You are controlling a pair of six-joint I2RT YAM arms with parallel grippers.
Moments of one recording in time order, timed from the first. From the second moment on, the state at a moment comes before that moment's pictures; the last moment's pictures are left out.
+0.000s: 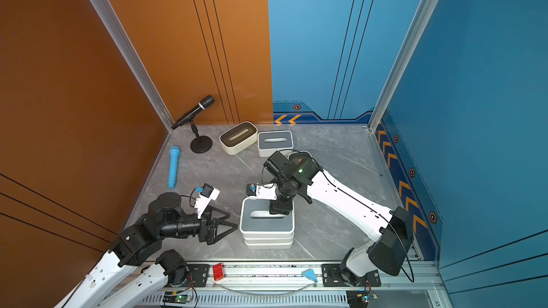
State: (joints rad) left arm -0.64 0.53 0.66 -0.62 0.62 -0.50; right arm 0.85 1.48 1.43 -1.14 -0.23 -0.70
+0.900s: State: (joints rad) left arm -0.64 0.53 0.66 -0.62 0.61 -0.49; right arm 0.85 1.41 1.43 -1.13 -0.28 -0.69
